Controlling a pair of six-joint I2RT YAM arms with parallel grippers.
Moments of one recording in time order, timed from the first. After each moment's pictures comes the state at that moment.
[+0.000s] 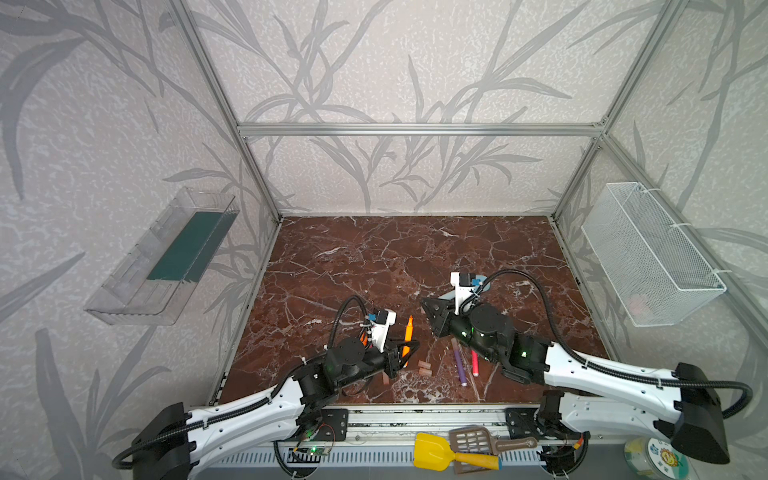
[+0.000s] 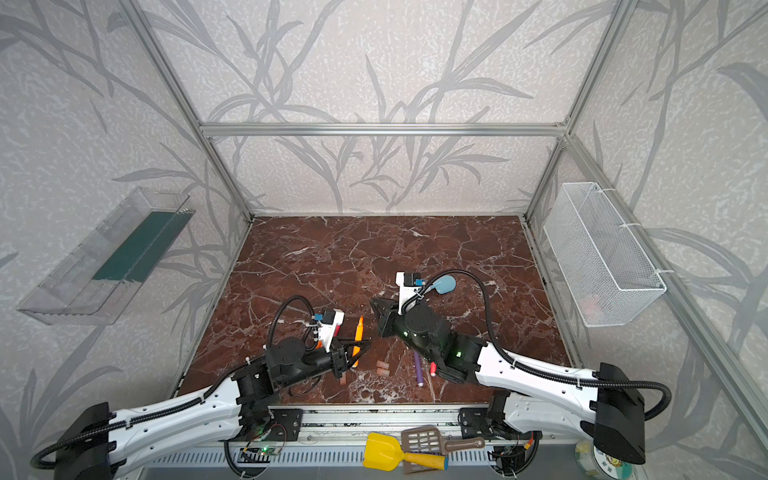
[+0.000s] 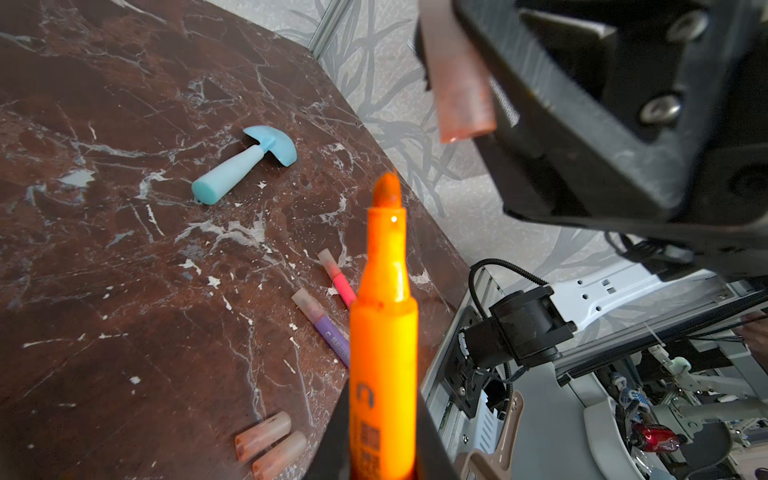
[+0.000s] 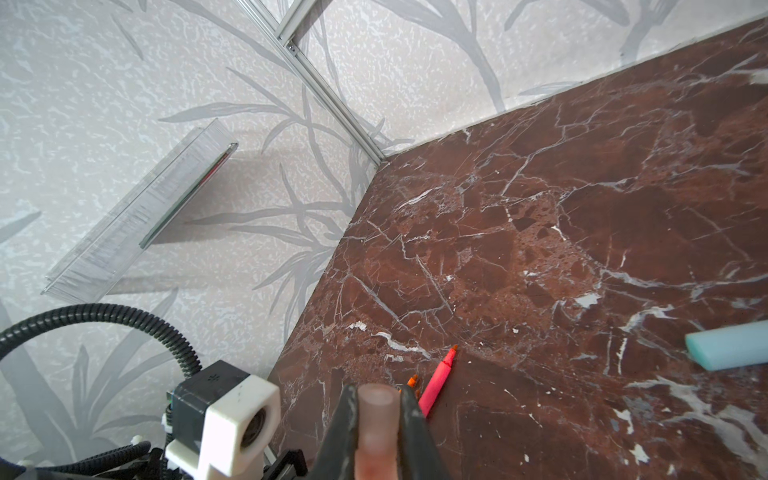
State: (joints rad) left arm -1.02 0.75 0.23 0.32 0.09 -0.72; right arm 1.09 1.10 0.70 0.19 0.30 0.80
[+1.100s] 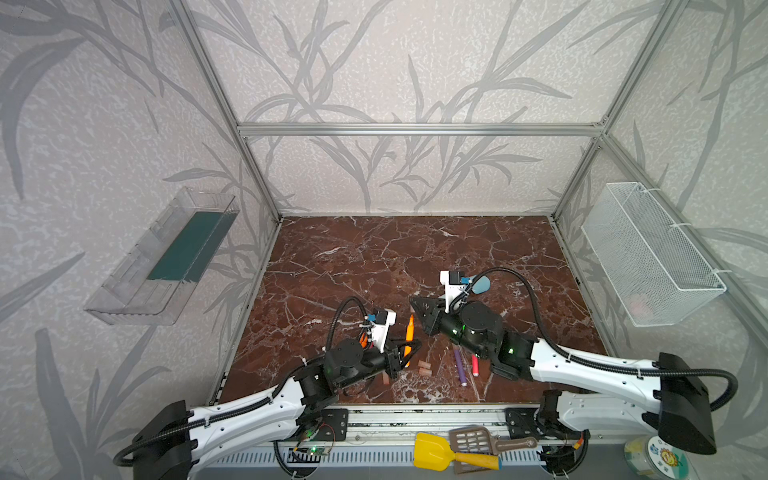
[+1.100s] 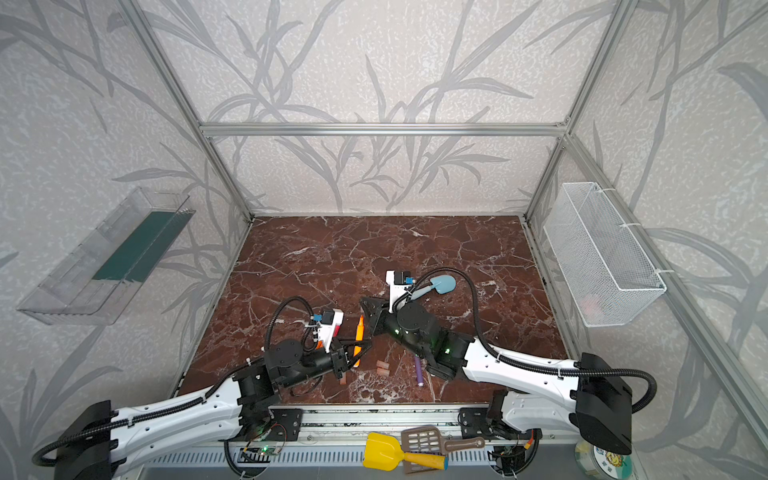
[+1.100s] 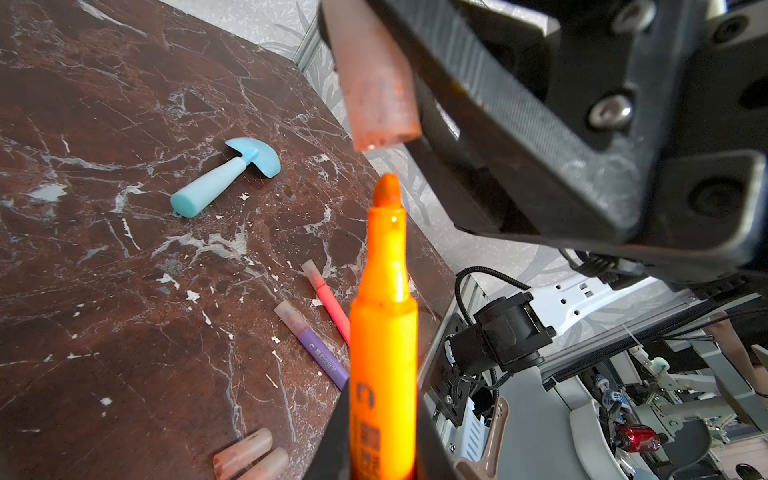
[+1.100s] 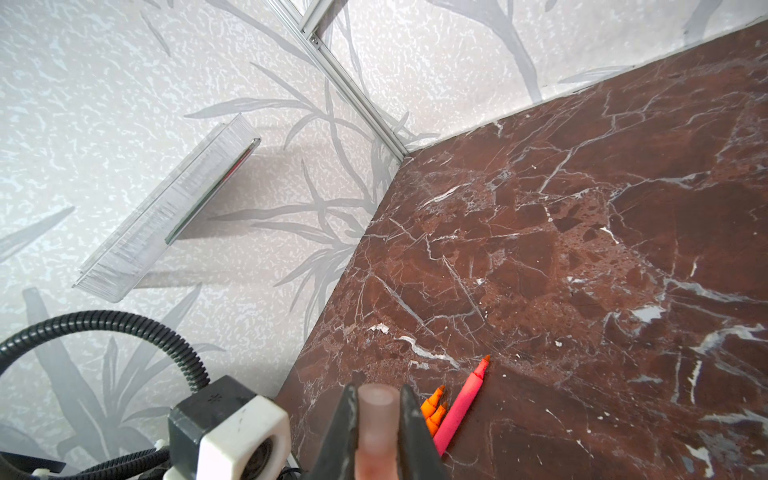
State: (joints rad) left arm -1.03 0.75 0.22 0.39 0.08 -0.73; right arm 1.09 1.18 0.71 0.31 0.26 0.80
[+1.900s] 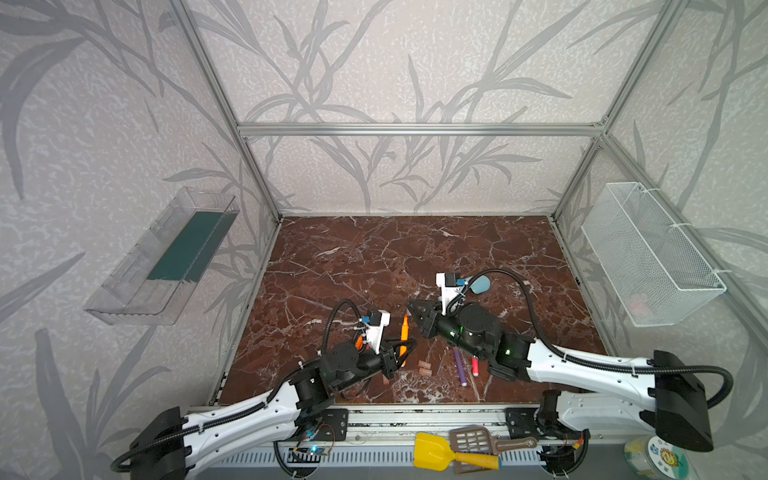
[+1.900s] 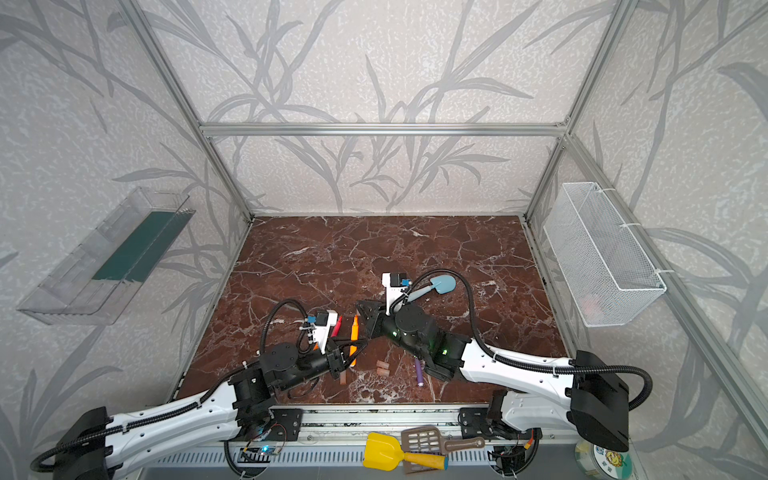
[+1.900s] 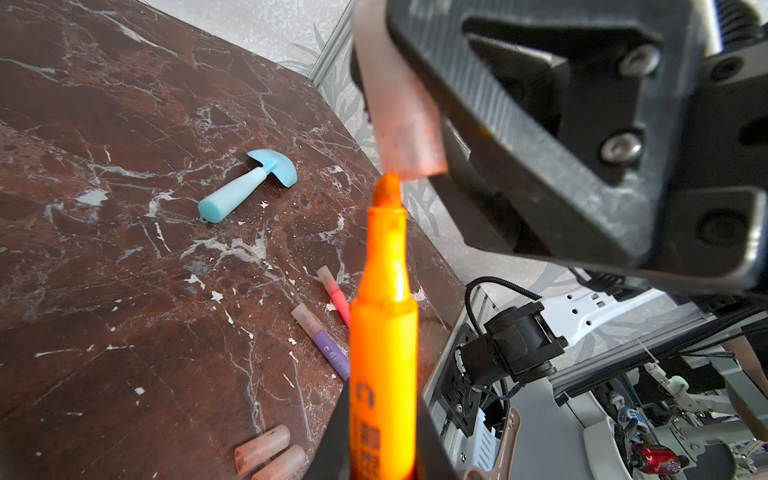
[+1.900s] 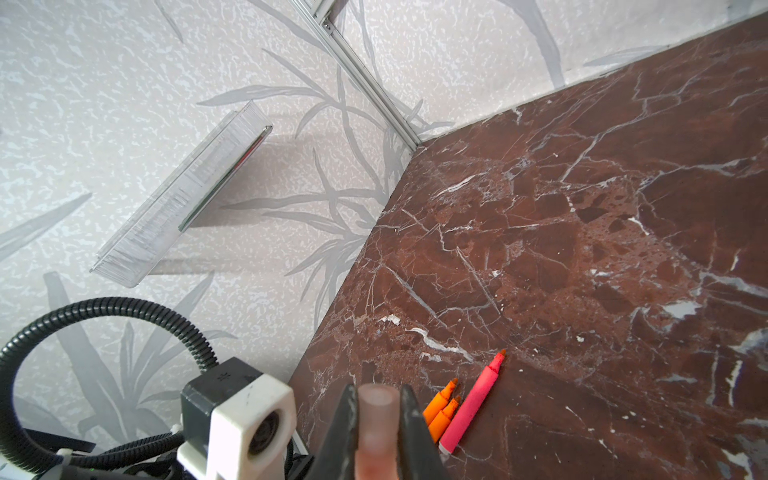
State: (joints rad) left arm -1.03 0.69 0.18 0.37 0.03 -0.73; right arm 1.11 1.20 0.71 0.34 0.23 0.79
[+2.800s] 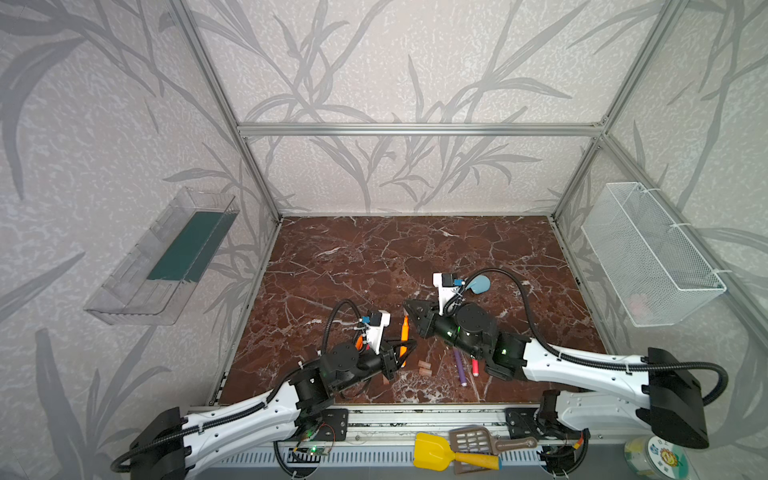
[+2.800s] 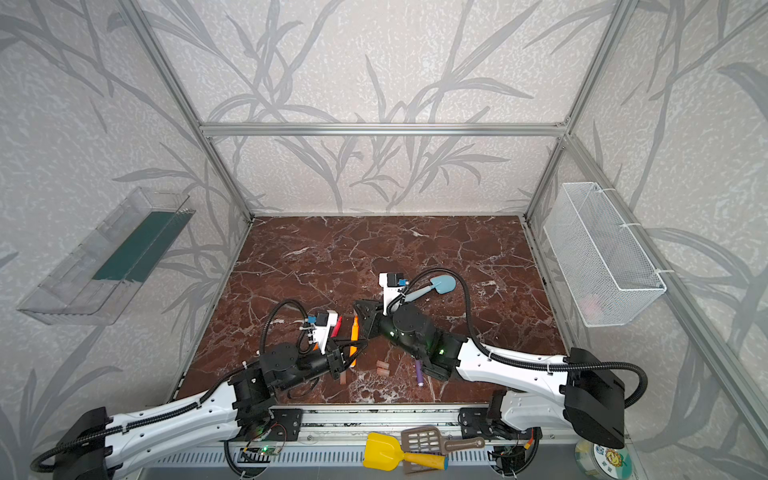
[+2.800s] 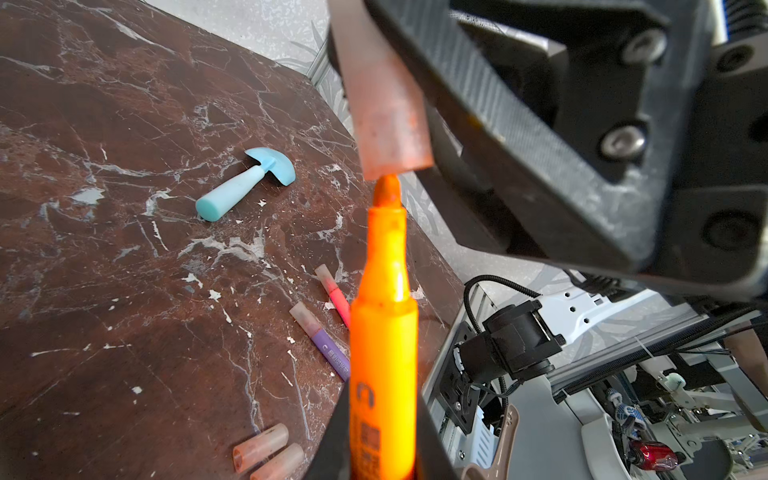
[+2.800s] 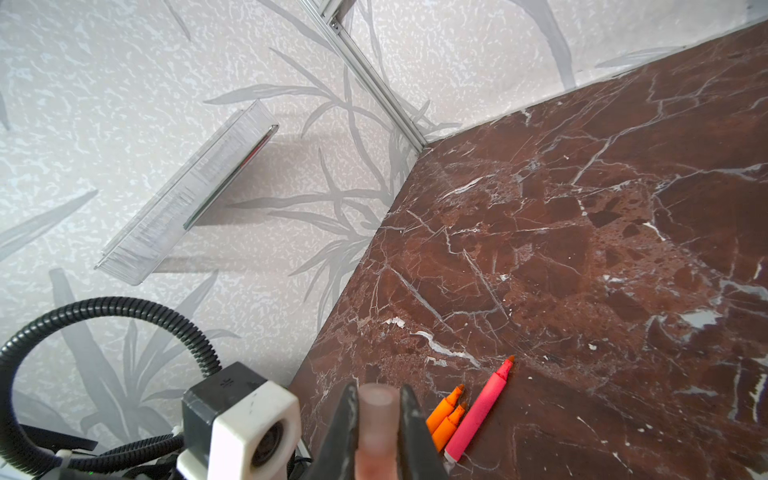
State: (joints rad) left arm -1.03 0.68 0.18 0.36 0.04 -0.73; right arm 1.12 1.23 0.71 0.38 0.22 0.80
